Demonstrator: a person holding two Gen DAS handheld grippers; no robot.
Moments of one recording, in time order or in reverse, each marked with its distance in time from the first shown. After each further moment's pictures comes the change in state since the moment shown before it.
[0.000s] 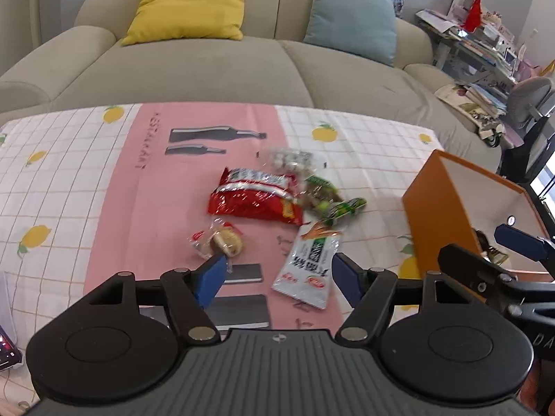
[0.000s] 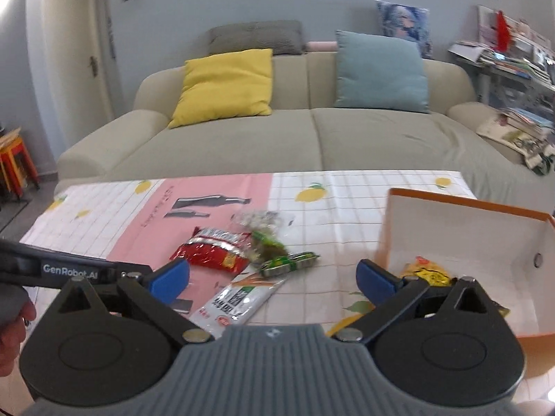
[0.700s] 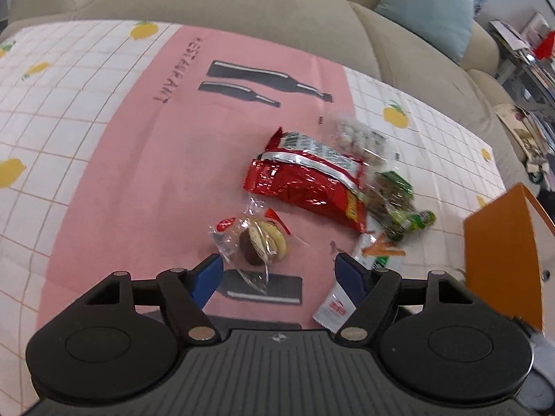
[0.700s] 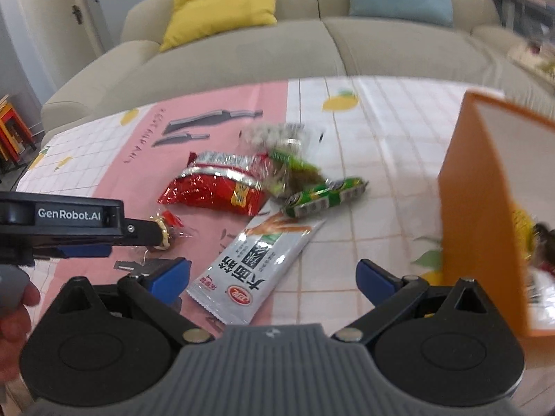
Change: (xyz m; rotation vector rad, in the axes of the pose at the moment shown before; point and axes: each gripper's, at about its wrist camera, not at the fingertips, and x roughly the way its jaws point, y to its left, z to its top) left arm 0.093 0.053 0.015 -0.263 0.156 0.044; right arm 0.125 0.017 -0.020 0.099 0.312 0.020
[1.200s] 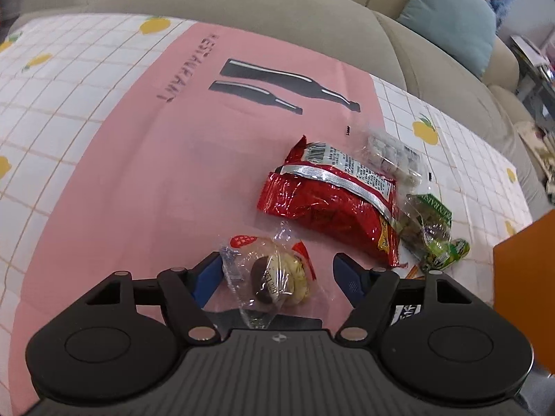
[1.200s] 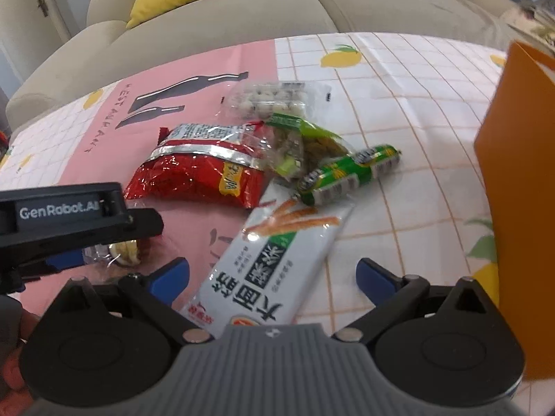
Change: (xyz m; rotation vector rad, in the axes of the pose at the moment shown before) left arm 0.036 0.001 0.007 -0.018 -0.048 0.047; right arm 0.064 0.021 0.007 0.031 0.065 -0.072
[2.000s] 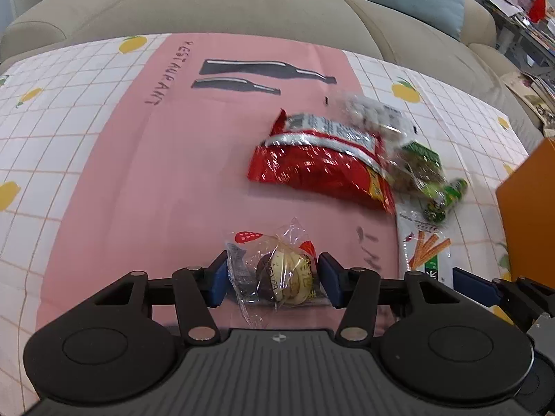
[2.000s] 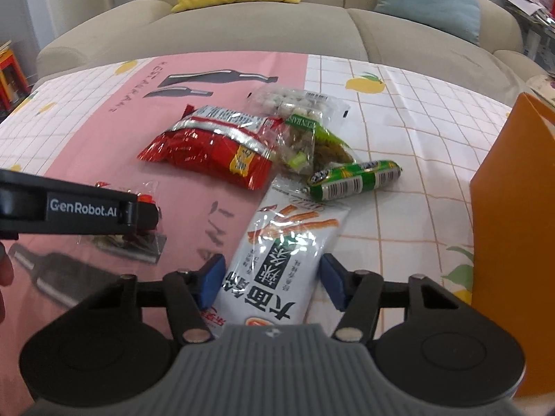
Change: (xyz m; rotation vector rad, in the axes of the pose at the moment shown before) left arm -0.014 -0.011 -0.026 0.161 0.009 0.027; right arm -0.021 -0.007 -0.024 -0.218 -0.045 0.015
